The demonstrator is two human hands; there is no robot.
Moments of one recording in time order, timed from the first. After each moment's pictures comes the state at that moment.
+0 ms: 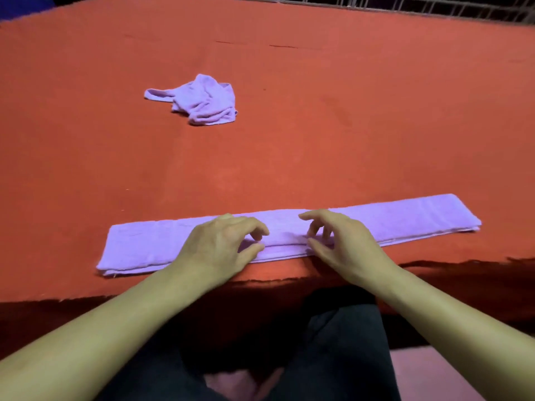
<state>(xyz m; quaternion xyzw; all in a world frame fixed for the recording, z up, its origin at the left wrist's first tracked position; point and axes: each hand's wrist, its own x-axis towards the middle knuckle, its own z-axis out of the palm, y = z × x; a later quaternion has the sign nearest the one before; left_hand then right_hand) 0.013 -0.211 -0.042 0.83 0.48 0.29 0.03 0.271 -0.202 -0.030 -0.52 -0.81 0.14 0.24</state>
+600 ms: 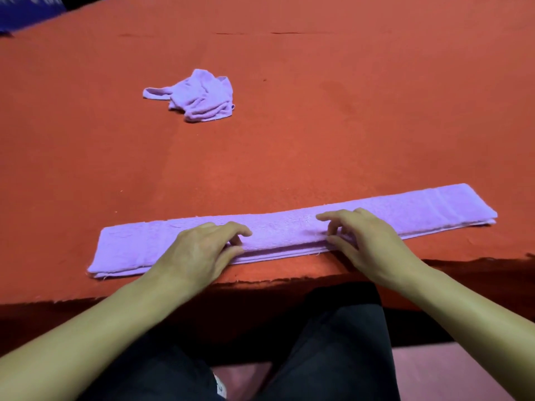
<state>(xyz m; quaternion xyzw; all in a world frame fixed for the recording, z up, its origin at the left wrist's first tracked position) 0.016 -0.214 -0.044 0.84 0.46 0.27 0.01 0.329 -0.191 -0.040 -0.49 -0.83 0.12 0.24</state>
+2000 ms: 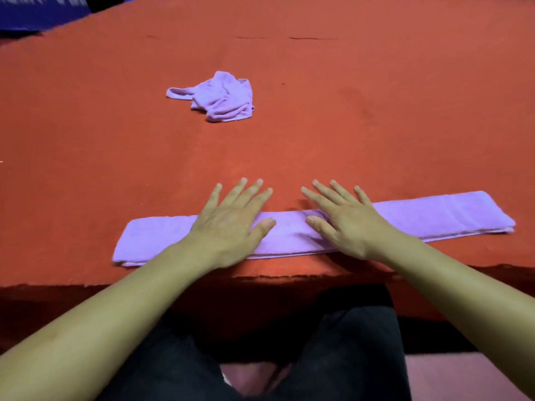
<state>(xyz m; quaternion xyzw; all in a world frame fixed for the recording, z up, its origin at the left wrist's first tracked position) 0.023 -0.195 -0.012 0.81 0.59 0.03 0.04 0.273 -0.154 -0.024 -0.52 -0.85 0.08 0.01</state>
